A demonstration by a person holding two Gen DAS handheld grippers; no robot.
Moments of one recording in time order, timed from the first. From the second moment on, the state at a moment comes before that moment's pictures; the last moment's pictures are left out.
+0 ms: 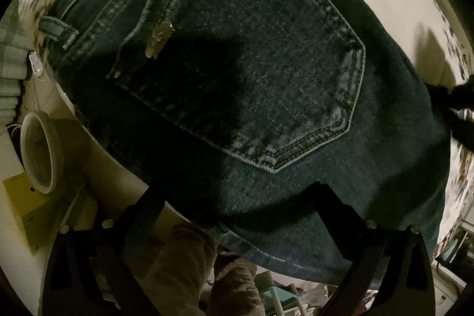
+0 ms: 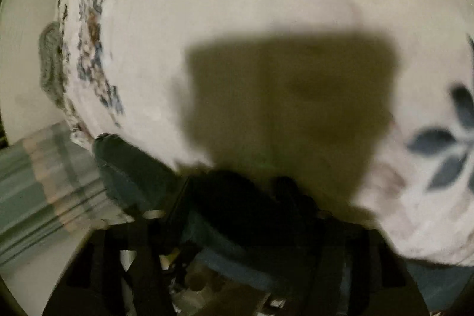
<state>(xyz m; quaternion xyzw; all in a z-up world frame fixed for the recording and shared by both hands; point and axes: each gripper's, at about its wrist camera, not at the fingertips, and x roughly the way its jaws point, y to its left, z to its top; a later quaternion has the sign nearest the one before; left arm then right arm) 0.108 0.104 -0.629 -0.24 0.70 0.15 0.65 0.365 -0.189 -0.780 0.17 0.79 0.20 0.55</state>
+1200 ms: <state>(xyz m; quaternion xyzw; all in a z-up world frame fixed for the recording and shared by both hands) 0.110 0.097 -0.613 -0.29 0.69 0.17 0.65 0.368 -0.183 -0.742 0.14 0.76 0.19 0.60</state>
